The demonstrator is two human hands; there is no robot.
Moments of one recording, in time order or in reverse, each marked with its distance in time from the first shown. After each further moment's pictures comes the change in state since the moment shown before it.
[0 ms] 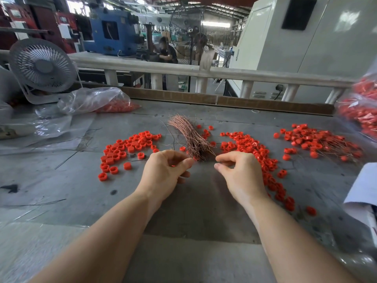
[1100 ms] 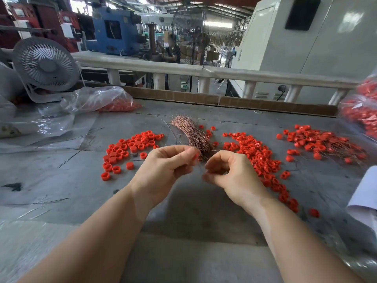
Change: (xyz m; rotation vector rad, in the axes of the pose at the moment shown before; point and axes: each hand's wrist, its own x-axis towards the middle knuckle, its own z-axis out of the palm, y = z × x) left_hand 0.001 0.012 -0.010 -0.566 -0.219 -0.106; right_hand -0.007 -0.018 -0.003 0.390 -0.329 0.005
